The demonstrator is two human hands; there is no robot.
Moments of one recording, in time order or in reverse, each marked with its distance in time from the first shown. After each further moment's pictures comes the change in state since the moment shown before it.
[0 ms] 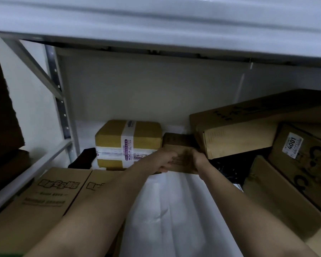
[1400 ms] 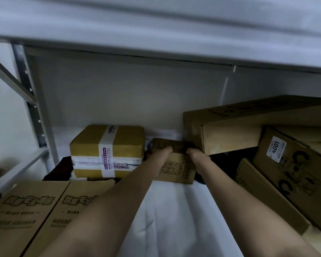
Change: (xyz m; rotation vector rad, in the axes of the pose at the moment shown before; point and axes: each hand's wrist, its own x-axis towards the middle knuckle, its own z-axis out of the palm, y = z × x) left_hand 0.035 0.031 0.036 -0.198 0.171 -0.091; right_hand 0.020 -0.026 -0.038 0.027 0.151 0.096
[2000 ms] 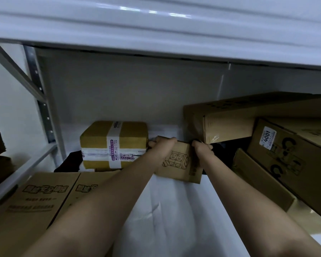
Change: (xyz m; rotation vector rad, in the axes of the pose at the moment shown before) left_hand -0.049 0.002 -0.012 0.296 0.053 0.177; right_hand -0.034 0.006 -0.015 -0.097 0.082 -0.085
